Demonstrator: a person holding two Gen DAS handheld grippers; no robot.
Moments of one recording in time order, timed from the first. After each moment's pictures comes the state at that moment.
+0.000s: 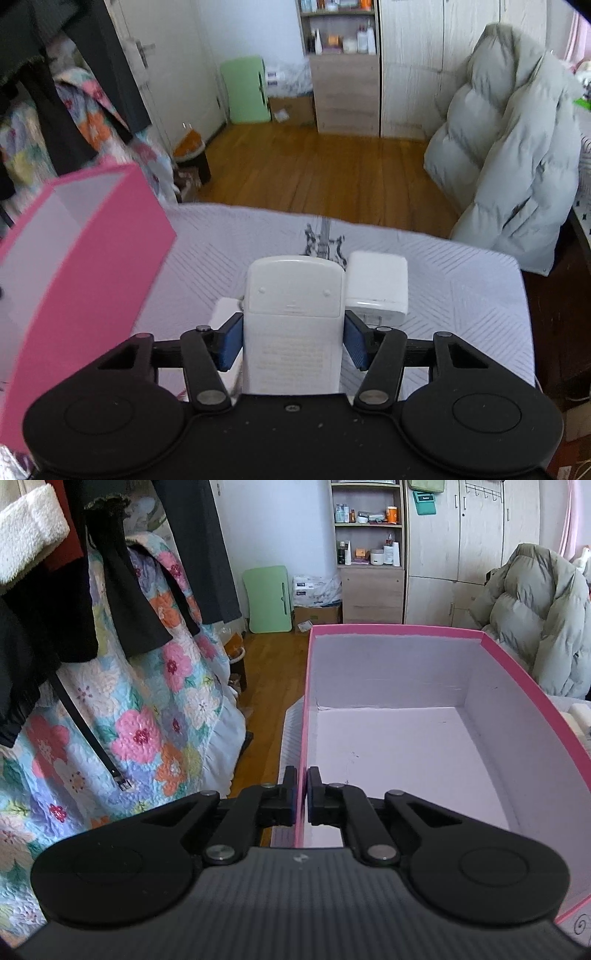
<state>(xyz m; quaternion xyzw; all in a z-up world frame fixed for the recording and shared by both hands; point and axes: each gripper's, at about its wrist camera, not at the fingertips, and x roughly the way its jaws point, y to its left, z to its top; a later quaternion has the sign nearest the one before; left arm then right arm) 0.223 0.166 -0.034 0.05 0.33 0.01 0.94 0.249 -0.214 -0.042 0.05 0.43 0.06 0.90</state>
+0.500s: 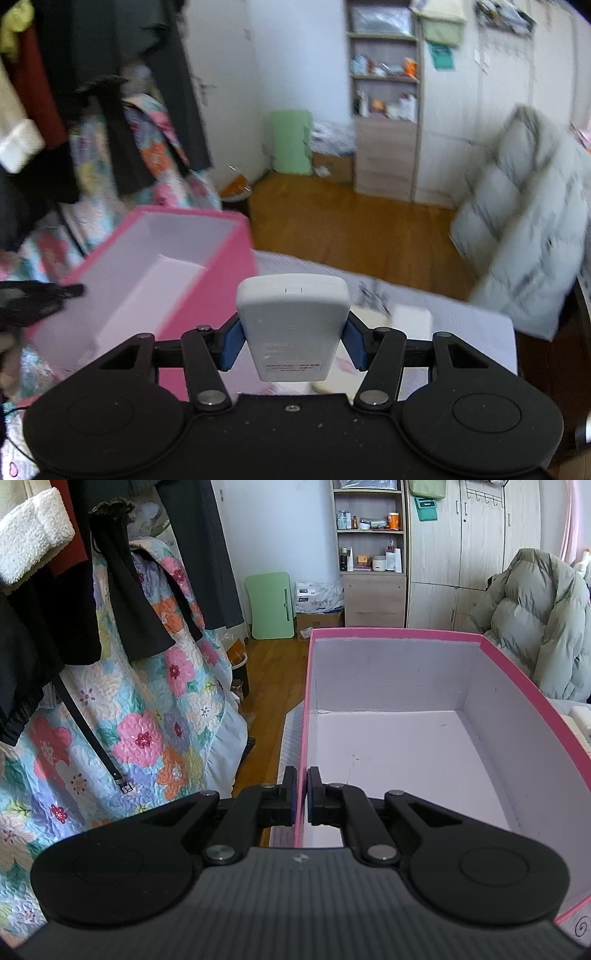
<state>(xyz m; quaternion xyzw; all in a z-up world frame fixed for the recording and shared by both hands) 0.216 0.164 -0.035 0.04 0.32 0.01 0.95 0.189 -0.168 0.037 0.01 0.34 0.13 0.93</state>
